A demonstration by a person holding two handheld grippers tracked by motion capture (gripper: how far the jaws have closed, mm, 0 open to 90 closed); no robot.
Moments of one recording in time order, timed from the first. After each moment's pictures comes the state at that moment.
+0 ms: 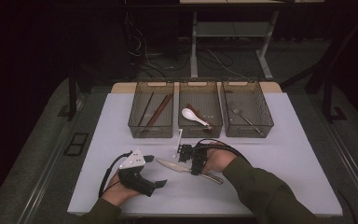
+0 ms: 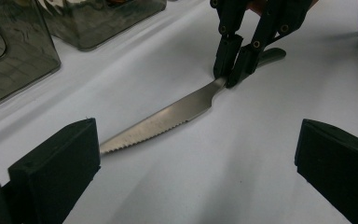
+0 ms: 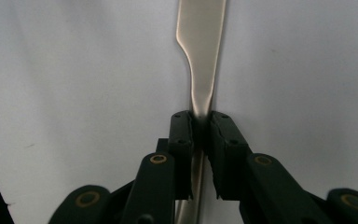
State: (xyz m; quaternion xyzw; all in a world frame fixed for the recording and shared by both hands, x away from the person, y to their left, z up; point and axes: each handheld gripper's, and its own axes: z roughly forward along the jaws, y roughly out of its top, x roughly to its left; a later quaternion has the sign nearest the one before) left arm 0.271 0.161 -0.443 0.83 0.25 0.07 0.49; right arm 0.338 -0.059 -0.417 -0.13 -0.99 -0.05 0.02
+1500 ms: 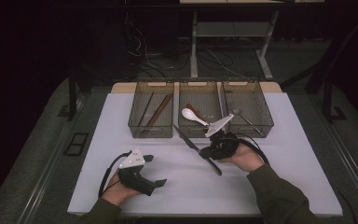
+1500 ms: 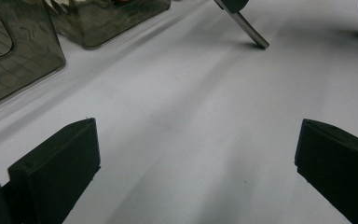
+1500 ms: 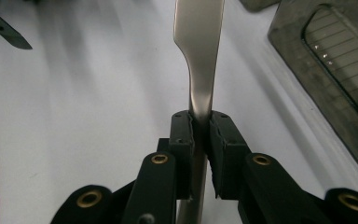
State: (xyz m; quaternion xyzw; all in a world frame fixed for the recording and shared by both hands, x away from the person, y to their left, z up) left arm 0.273 0.163 -0.444 0.83 0.25 0.08 0.48; right arm 0.345 -0.152 -0.394 -0.22 -0.92 -0.33 -0.01
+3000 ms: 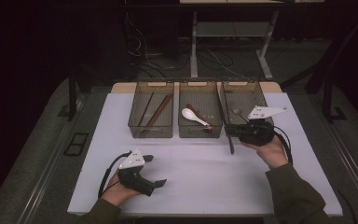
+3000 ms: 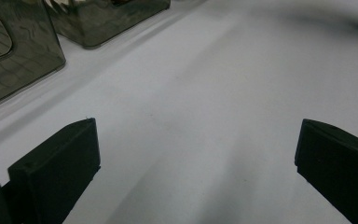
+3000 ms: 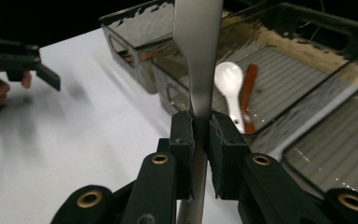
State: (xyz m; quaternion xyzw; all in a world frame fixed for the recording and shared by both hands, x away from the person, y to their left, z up) left arm 0.272 0.163 -0.444 0.84 0.25 0.08 0.48; right arm 0.348 -0.243 -0.366 -0.31 -0.81 -0.49 -0.12
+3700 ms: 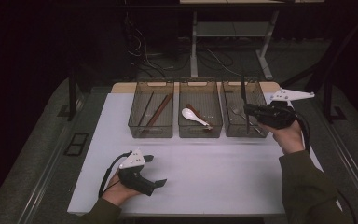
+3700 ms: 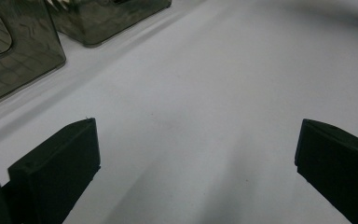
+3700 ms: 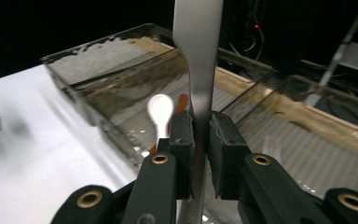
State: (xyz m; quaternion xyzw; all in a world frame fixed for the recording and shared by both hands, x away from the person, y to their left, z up) left arm 0.273 0.163 -0.445 0.83 0.26 0.08 0.48; right arm 0.370 -0.291 -0.331 -0.35 -0.77 -0.50 -0.19
